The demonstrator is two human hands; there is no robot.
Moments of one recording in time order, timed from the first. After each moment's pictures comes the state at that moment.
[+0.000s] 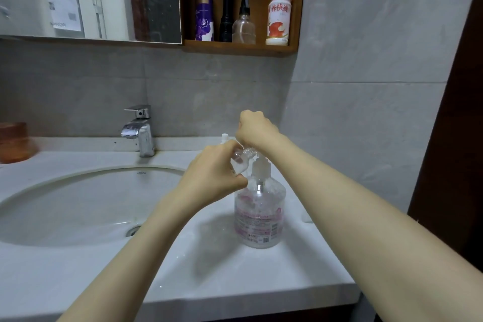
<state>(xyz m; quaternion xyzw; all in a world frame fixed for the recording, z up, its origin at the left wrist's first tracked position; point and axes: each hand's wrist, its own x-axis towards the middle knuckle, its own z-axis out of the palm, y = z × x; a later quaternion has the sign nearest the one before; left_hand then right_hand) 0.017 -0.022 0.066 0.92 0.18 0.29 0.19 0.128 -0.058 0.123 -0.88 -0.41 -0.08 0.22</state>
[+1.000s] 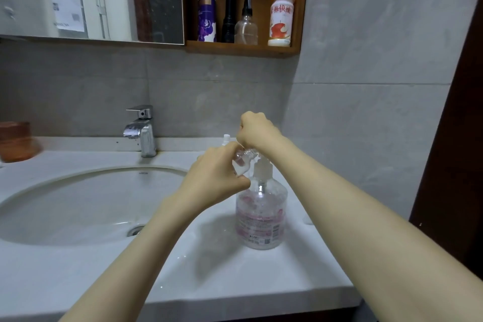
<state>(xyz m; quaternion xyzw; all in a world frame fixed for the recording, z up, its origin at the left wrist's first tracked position) 0.018 -0.021 0.065 0.92 0.17 0.29 0.20 0.129 -0.059 0.123 -0.88 -0.41 -0.08 0.23</state>
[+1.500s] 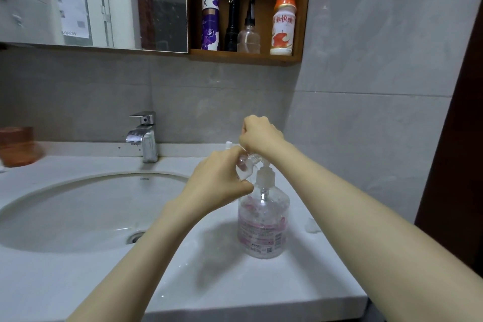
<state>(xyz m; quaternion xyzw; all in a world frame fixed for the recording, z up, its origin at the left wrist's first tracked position) 0.017 -0.017 0.072 0.92 0.17 0.30 0.17 0.127 -0.057 0.130 -0.87 -0.41 -0.09 0.24</state>
